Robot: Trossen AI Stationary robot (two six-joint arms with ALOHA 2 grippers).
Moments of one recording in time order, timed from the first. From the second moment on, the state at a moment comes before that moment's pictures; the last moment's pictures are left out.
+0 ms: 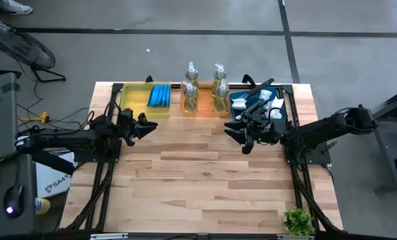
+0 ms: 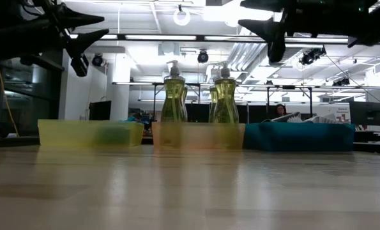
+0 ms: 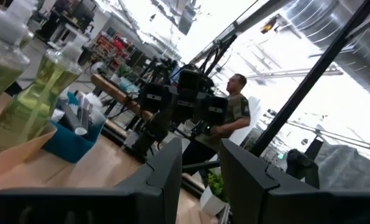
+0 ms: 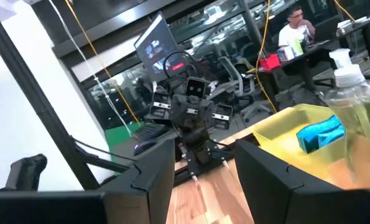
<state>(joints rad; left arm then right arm) 0.22 0.49 0.02 0.79 0.15 -0.71 0.05 1.16 0.38 0.97 0.18 0.44</state>
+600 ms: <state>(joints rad) 0.22 0.49 0.01 0.57 0.16 -0.71 0.02 1.16 0.14 1.24 0.27 0.53</state>
